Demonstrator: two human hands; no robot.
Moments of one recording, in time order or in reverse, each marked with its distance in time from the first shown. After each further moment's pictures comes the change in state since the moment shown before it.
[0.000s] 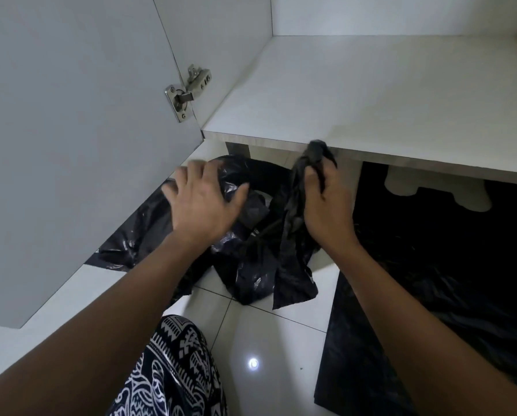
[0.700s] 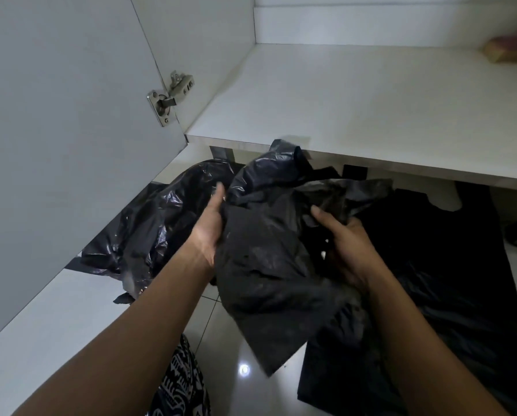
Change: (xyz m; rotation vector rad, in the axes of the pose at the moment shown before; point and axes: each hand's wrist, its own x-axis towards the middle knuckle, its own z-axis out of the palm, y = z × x) left_hand -0.022 0.042 0.001 -1.567 -0.716 -0.901; right_hand -0.034 0.037 -0.058 0.627 -0.105 0.734
